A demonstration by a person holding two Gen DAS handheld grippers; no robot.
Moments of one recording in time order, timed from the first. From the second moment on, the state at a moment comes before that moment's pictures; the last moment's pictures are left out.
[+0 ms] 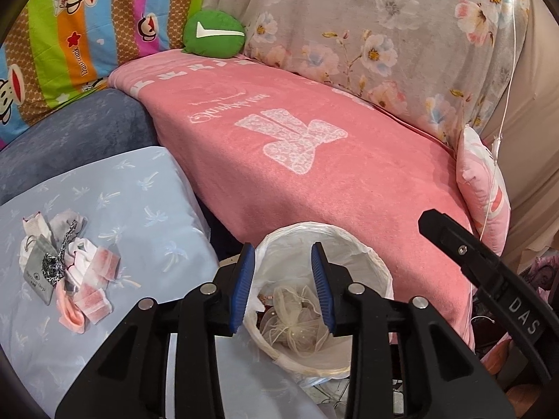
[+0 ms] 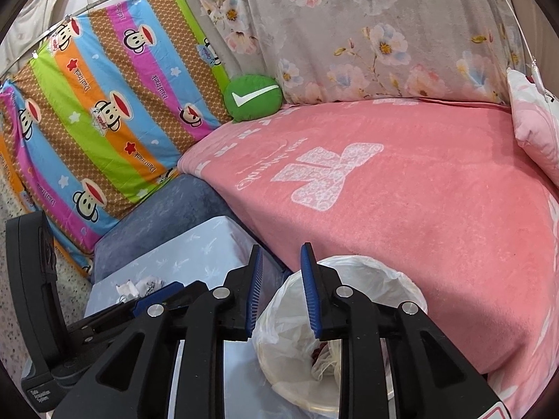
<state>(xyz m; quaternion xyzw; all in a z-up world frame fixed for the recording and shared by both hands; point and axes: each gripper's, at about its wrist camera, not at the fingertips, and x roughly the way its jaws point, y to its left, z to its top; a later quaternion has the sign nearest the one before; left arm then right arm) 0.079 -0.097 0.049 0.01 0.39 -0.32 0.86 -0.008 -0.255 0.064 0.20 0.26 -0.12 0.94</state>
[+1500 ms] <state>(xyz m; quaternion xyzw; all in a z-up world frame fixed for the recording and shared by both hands) 0.152 0.103 -0.062 -0.07 0.49 -0.13 0.86 0.095 -0.077 -0.037 0.14 0.39 -0.01 0.91</state>
